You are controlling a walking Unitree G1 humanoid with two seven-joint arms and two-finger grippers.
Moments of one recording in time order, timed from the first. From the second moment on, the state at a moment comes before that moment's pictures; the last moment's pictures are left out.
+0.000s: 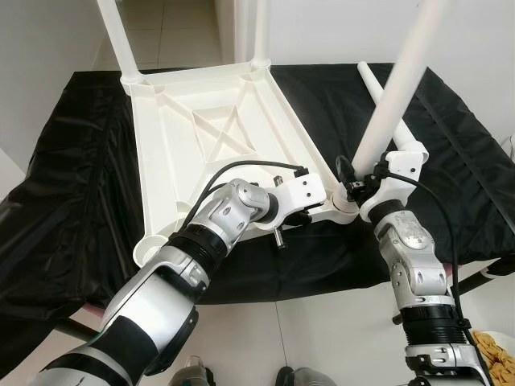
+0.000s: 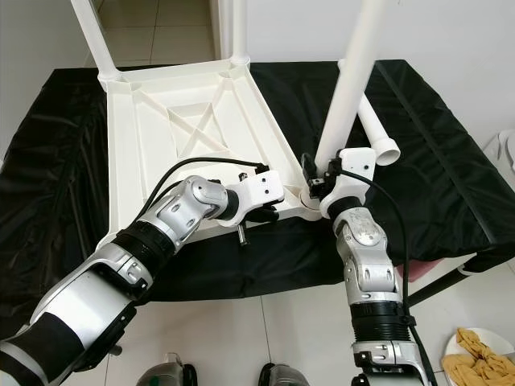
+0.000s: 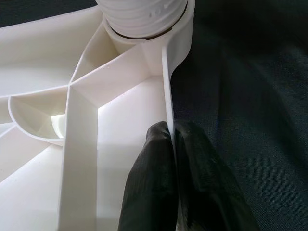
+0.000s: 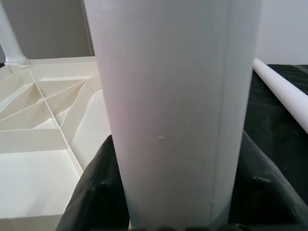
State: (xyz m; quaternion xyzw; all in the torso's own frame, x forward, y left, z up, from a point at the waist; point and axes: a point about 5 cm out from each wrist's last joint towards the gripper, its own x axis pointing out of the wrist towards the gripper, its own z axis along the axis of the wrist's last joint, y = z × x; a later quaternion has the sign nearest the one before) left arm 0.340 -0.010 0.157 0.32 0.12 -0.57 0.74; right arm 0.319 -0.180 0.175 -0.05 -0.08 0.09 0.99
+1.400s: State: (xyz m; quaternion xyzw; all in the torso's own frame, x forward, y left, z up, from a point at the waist) left arm 0.341 -0.007 0.158 0.33 0.12 -0.57 0.75; right arm 0.310 -0.181 0.170 -0.03 -0.07 0.14 0.99
